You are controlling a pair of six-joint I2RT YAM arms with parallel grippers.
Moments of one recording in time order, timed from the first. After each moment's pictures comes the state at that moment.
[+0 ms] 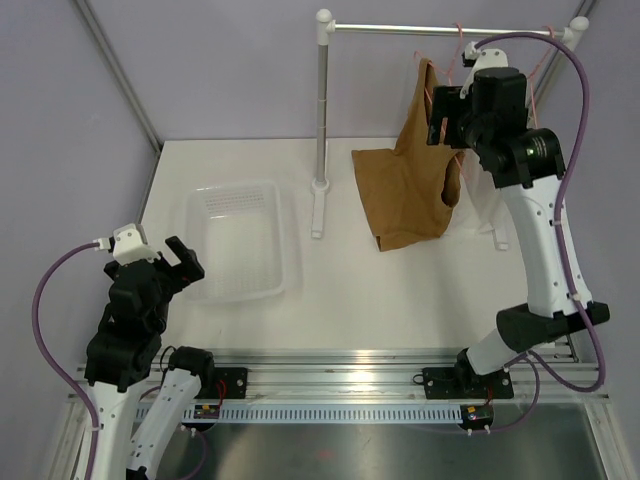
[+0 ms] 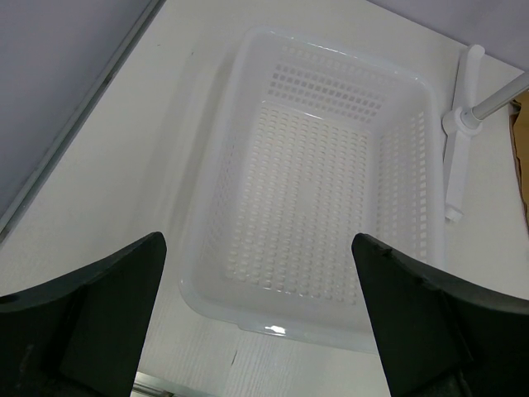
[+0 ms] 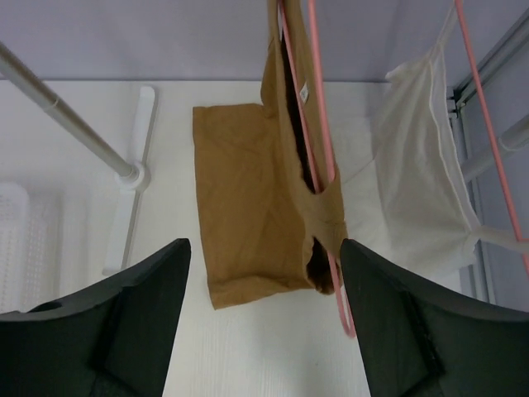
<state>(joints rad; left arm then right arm) -0.20 0.42 0.89 -0.85 -0.39 -0.39 0.31 1.53 2.09 -0.98 0.24 0.13</state>
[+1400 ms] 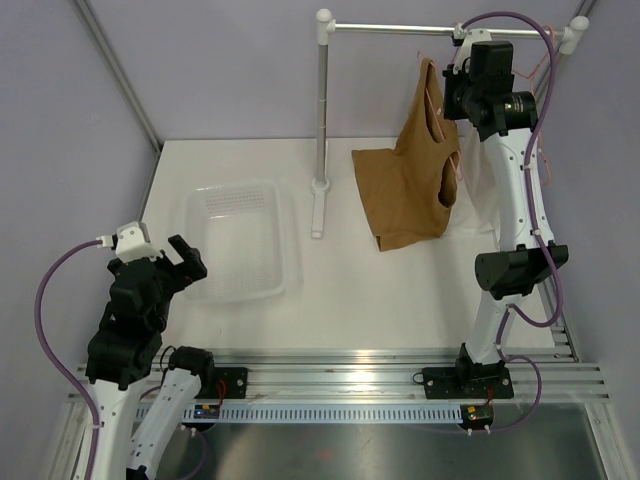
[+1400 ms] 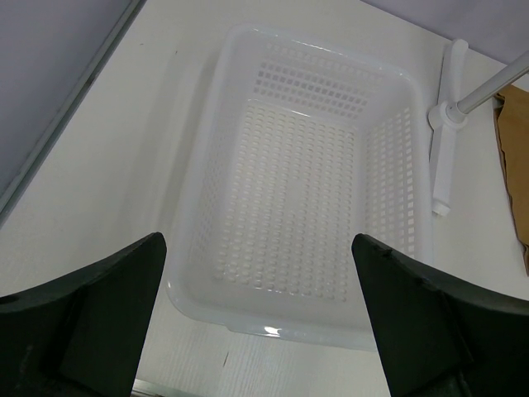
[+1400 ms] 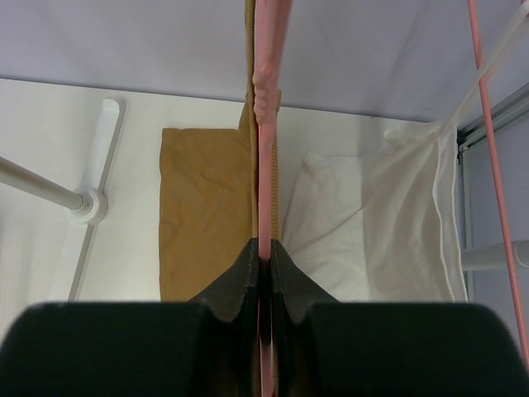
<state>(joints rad) -0.20 0.43 0.89 -0.83 -0.36 -0.38 0.14 1.95 2.45 -0.95 0.06 -0.03</state>
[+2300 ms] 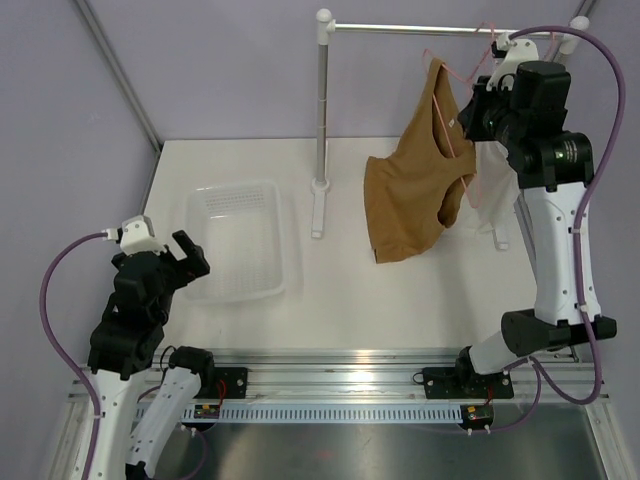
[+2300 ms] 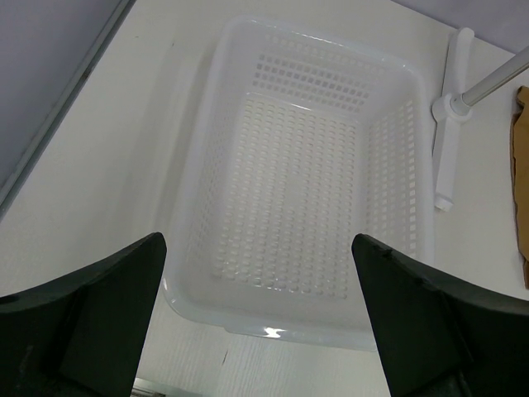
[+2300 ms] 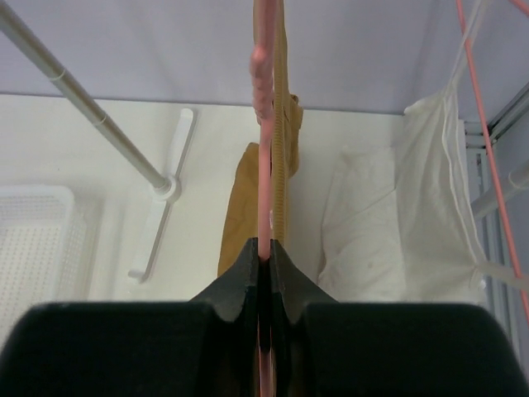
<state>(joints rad) -0.20 0.46 0.89 -0.83 -0.35 -0.39 0.14 1.57 2.19 -0.93 -0.02 0.07</state>
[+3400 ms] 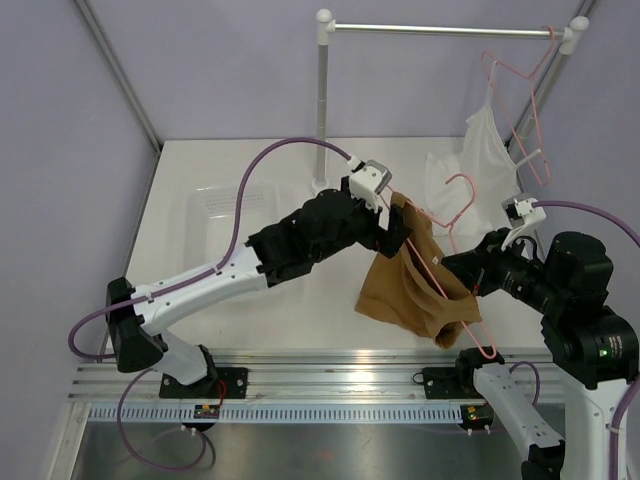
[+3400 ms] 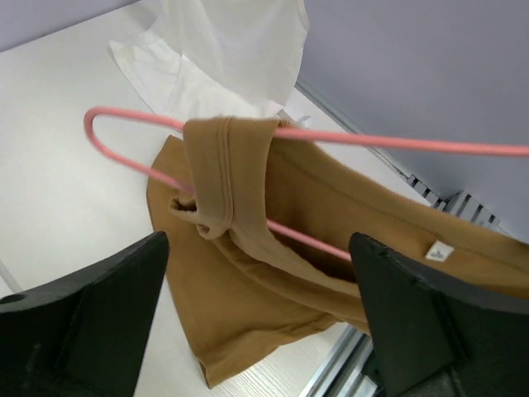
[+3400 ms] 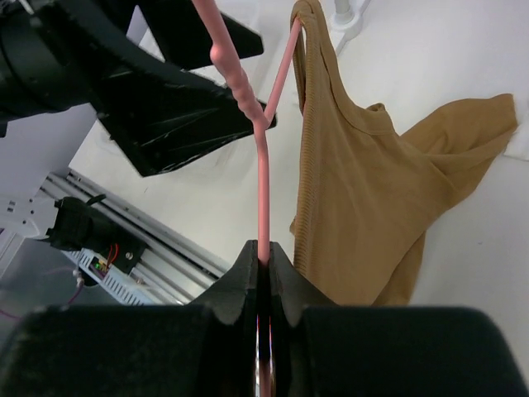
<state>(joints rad) -1.10 1.46 1.44 -0.20 -0.18 -0.31 0.14 0.67 1.37 -1.07 -0.48 0.21</state>
